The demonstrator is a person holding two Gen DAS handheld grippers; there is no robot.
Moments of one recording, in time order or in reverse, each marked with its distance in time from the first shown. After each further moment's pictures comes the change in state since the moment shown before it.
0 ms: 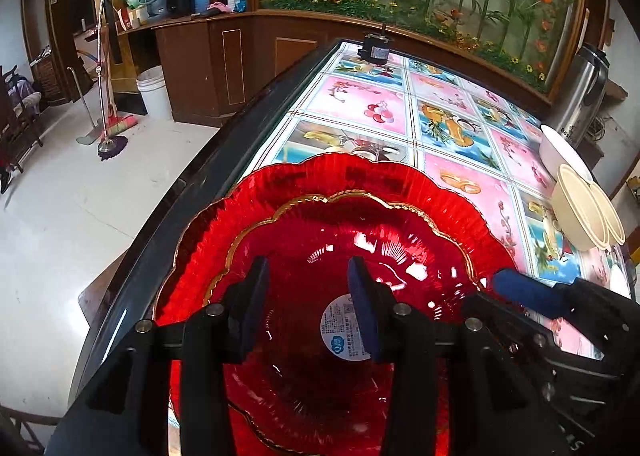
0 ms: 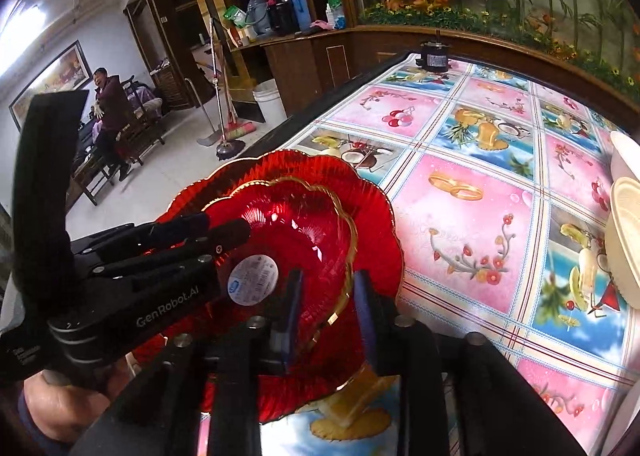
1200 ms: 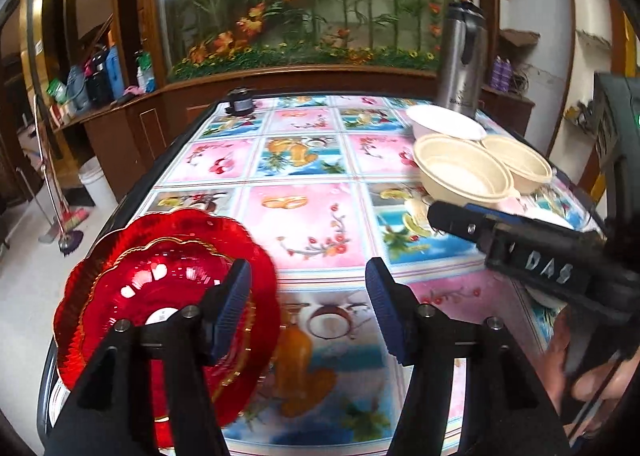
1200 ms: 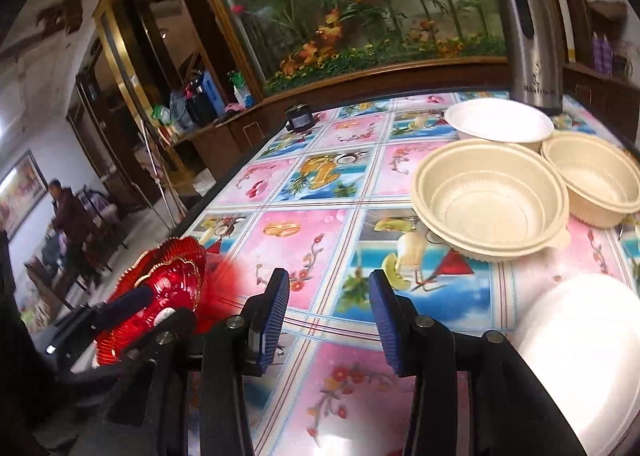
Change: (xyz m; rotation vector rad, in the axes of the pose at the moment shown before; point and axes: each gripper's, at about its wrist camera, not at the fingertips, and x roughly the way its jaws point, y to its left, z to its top) left arm -0.054 -0.146 -0.034 0.303 -0.187 -0.139; right arm -0.092 -0.134 -0.045 0.316 -0.256 -0.108
